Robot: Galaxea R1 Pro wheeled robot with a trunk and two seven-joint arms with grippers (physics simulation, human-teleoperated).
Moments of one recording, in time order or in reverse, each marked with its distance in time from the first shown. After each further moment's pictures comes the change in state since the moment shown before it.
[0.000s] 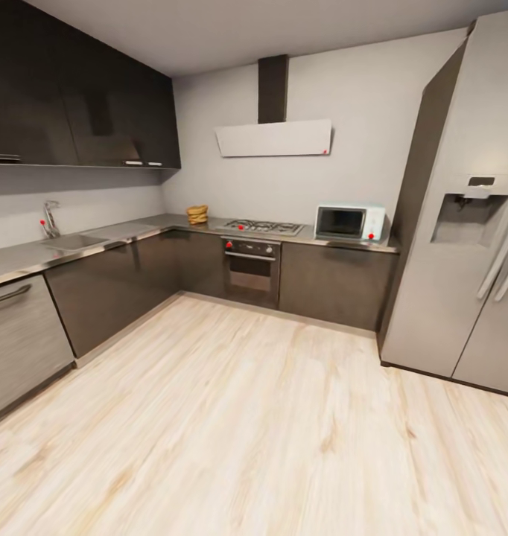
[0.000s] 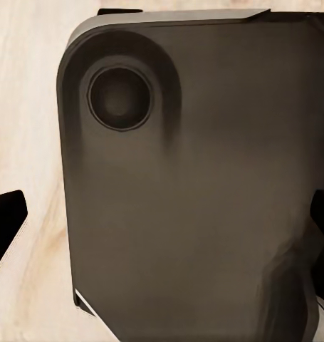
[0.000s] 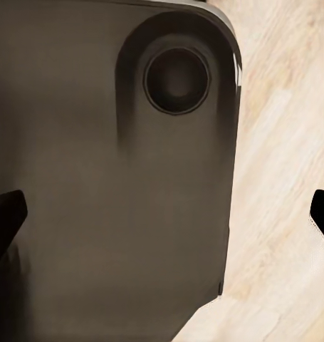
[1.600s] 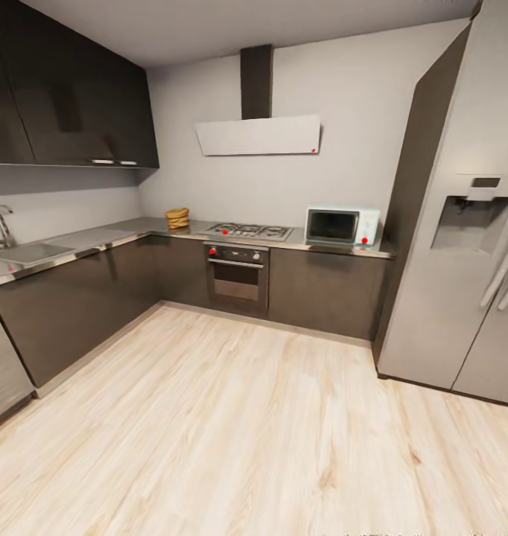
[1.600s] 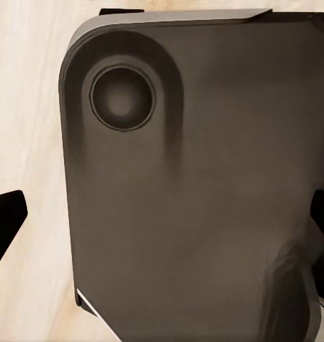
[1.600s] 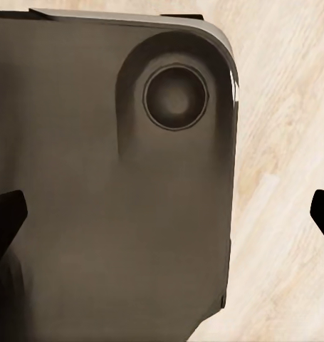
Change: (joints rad) left arm 0.000 0.002 0.000 0.000 0.000 0.000 0.001; right arm 0.000 0.000 -0.004 0.000 -0.012 -0.035 0.000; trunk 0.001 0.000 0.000
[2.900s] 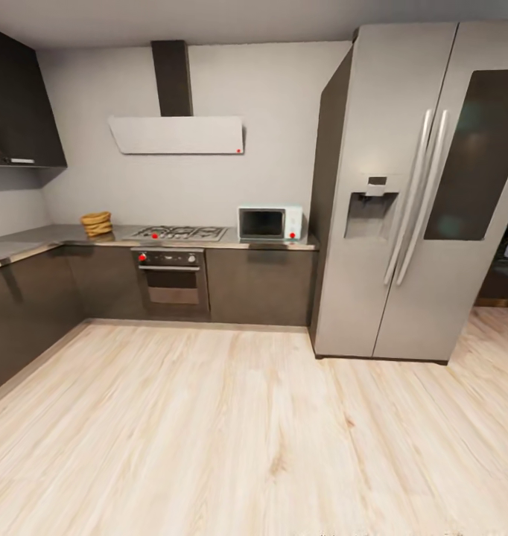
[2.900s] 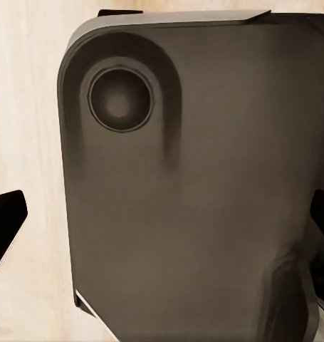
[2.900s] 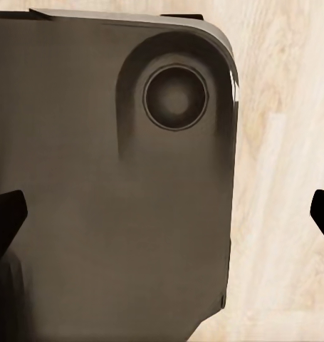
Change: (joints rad) left arm 0.000 -0.002 0.000 -0.002 0.000 0.000 0.000; right arm 0.000 0.000 0.000 0.000 0.000 0.000 0.000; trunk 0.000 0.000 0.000
